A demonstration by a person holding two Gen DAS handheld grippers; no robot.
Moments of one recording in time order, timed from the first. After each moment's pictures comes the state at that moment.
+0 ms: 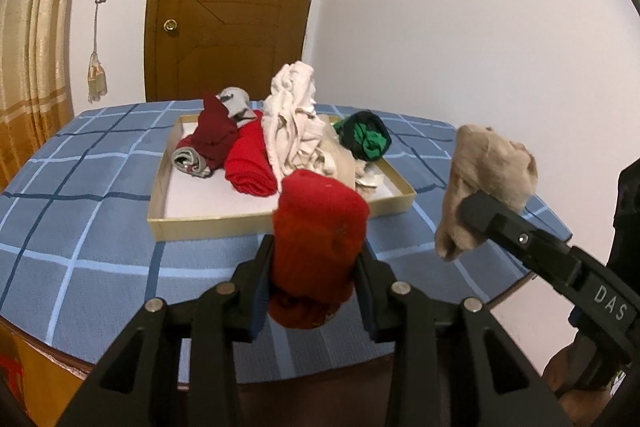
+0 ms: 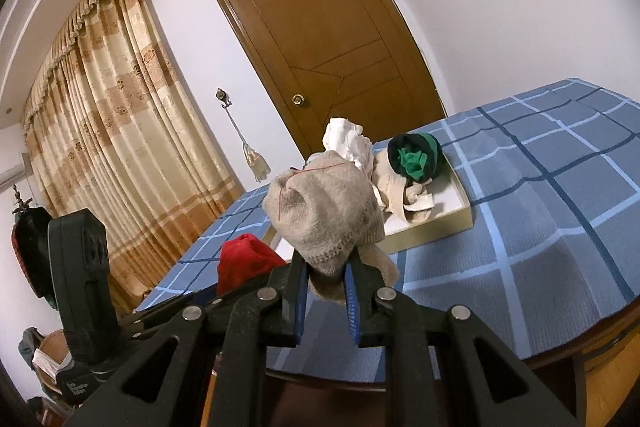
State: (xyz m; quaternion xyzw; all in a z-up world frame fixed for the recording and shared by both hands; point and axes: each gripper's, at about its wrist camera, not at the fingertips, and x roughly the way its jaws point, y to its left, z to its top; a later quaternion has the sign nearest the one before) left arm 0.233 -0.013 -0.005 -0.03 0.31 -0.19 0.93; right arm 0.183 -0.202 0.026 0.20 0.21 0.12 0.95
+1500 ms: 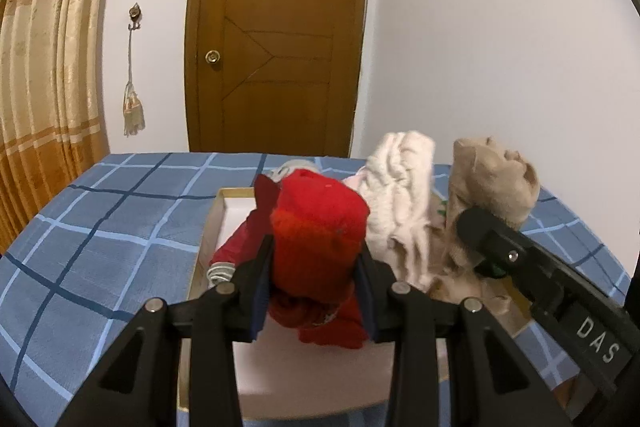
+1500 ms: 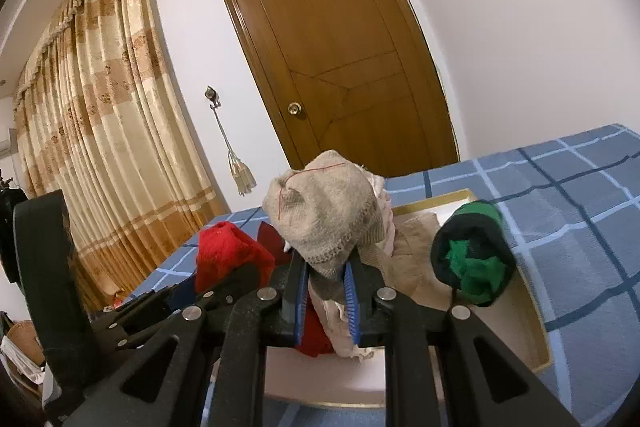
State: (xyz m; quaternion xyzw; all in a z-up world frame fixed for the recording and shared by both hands) left arm 0.376 -0.005 -0.009 -0.02 0.25 -0.09 0.96; right arm 0.351 -0.174 0.020 0.15 0.20 0.11 0.96
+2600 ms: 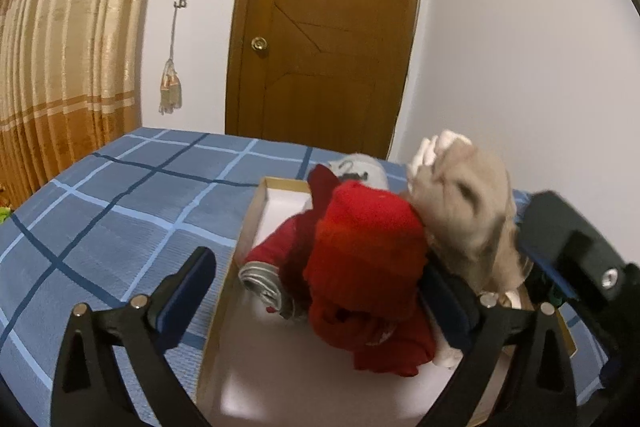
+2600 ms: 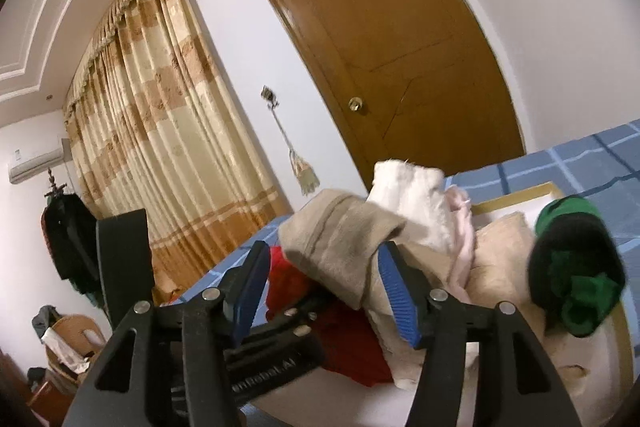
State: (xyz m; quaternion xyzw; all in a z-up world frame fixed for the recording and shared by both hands) left arm 0.400 0.023 -0.031 -0.07 0.24 -0.02 0.97; right arm 0.379 -0.164 -0.004 0.19 0.16 0.23 0.94
